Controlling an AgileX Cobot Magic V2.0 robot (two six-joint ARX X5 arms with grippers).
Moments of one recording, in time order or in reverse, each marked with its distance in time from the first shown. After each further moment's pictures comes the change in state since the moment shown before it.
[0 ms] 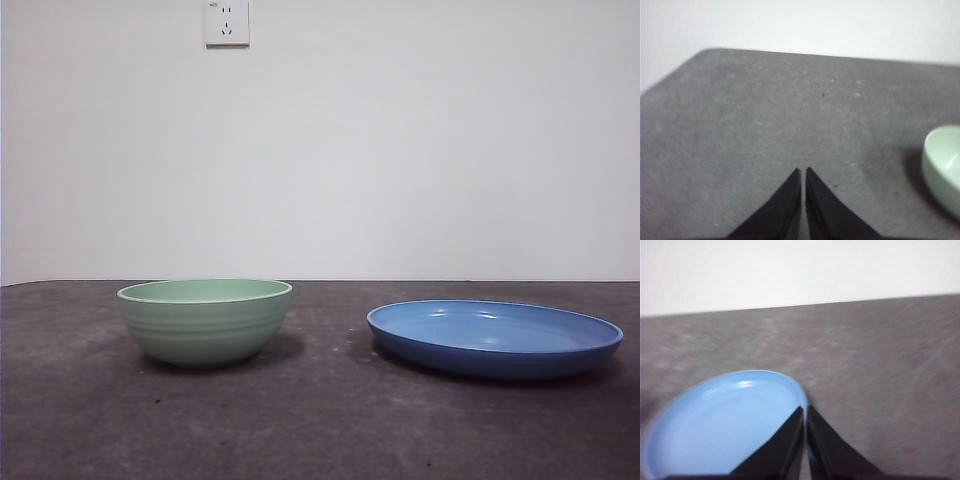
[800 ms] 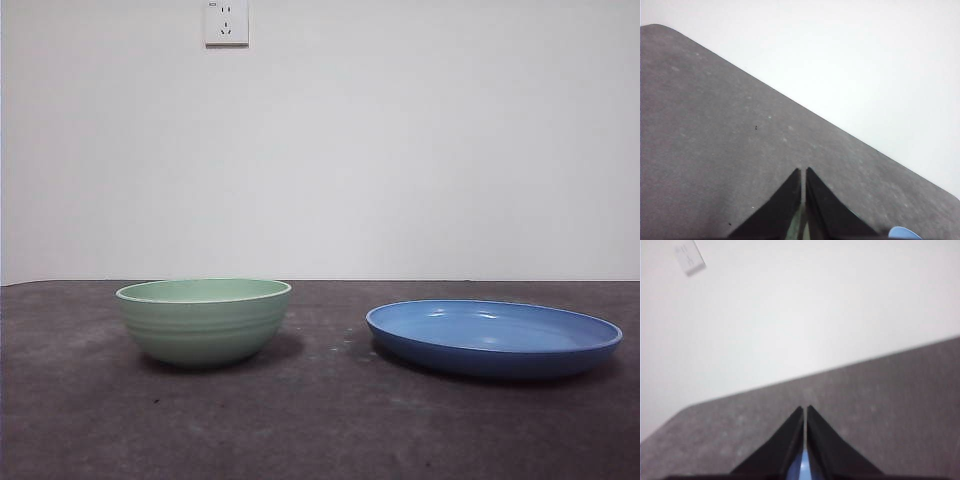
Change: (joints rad) left arm 0.000 0.058 0.225 -0.059 0.117 -0.496; right arm 0.000 0.008 0.230 0.006 -0.006 0.240
